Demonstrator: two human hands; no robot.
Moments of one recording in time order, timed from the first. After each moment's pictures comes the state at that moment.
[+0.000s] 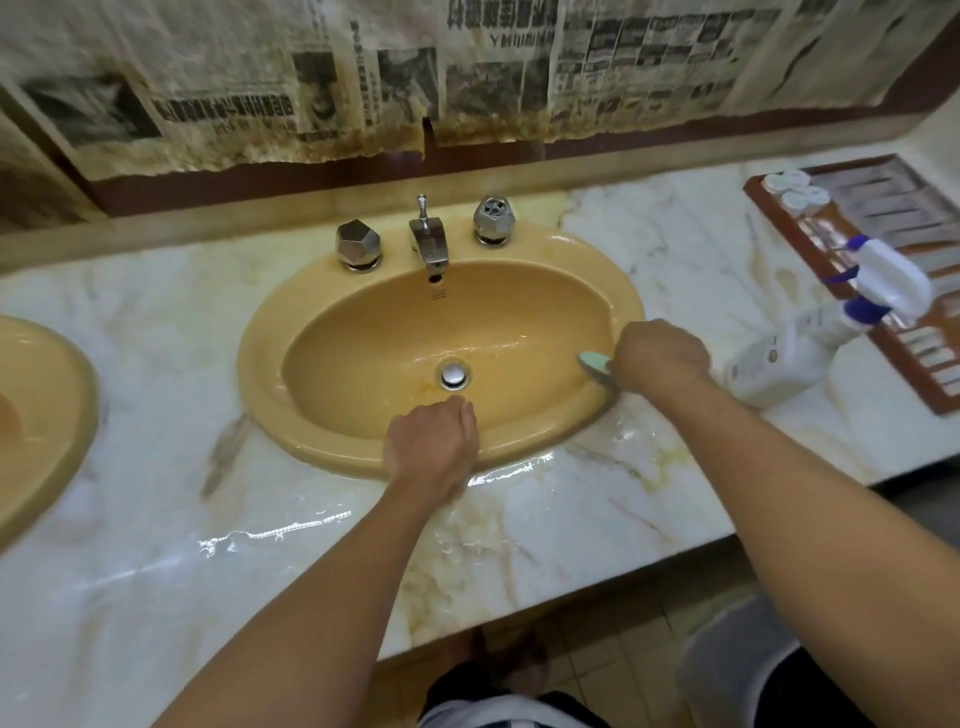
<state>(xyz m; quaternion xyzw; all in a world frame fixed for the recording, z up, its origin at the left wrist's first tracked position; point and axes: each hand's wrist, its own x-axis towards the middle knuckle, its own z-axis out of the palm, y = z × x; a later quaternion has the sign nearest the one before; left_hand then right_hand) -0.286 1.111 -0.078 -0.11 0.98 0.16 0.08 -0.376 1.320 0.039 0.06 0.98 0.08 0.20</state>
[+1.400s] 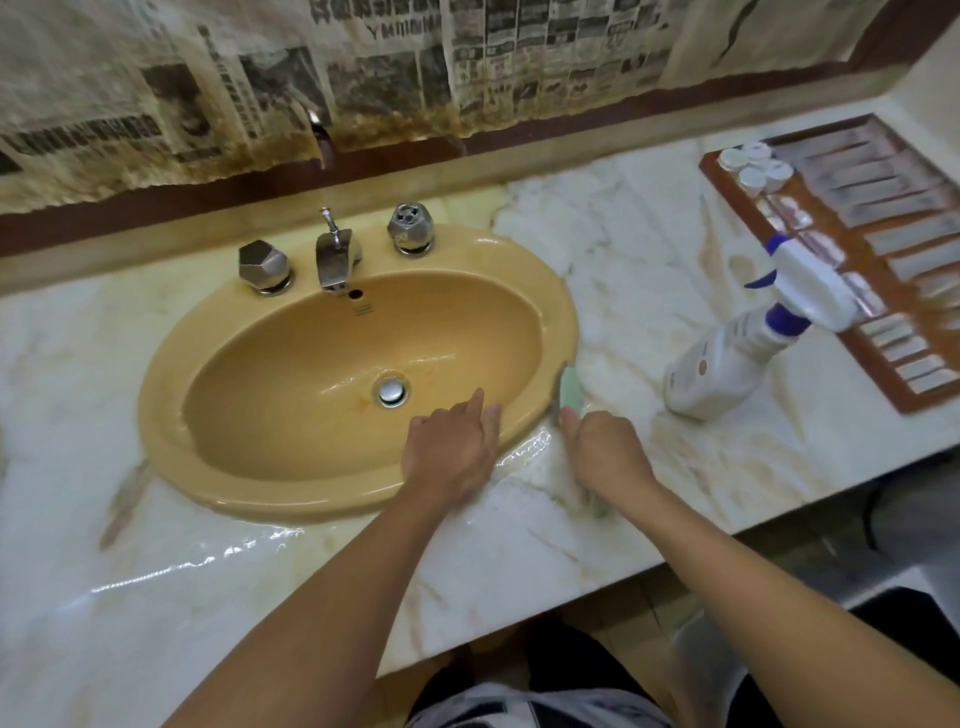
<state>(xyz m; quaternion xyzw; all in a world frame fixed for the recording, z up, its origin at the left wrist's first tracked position) -0.338 1.222 -0.086 -0.03 0.97 0.15 0.19 -0.342 1.400 -0.023 0.05 0.94 -0.21 0.25</state>
